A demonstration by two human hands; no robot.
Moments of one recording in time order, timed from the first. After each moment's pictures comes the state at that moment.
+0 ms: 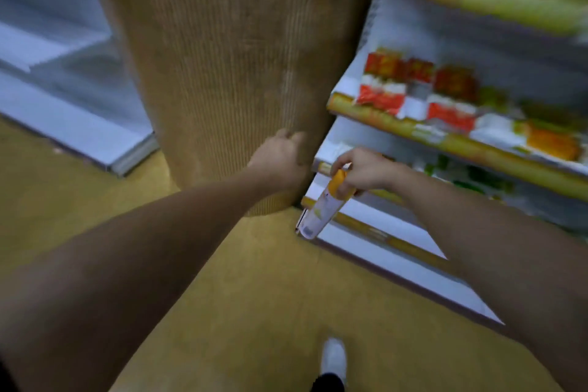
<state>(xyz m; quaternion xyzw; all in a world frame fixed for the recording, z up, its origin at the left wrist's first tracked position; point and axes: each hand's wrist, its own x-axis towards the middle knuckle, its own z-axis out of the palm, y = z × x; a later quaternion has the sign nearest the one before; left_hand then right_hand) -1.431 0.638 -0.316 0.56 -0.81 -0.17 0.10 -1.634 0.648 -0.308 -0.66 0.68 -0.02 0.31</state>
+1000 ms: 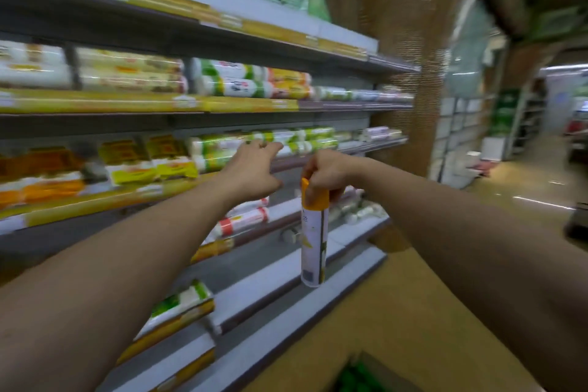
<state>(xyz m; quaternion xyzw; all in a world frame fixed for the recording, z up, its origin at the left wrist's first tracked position) -2.001 1.130 0.027 0.01 -0.97 -0.05 0.22 -2.077 1.308 0.043 -0.32 0.92 -0.20 0.06</state>
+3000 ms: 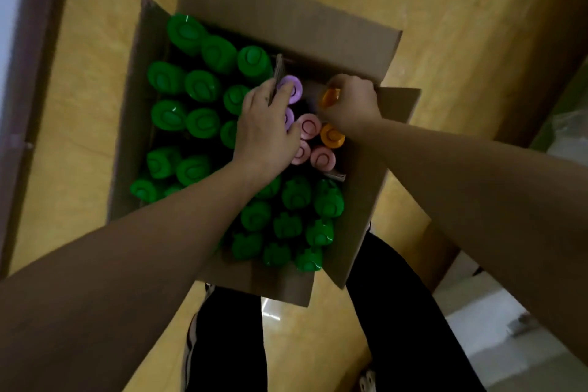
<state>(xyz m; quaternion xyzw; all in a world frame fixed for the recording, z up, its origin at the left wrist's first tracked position) -2.348 1.495 -0.852 -0.03 -0.94 -0.23 -0.27 -2.374 1.664 -0.887 0.19 0.87 -0.33 0.31</state>
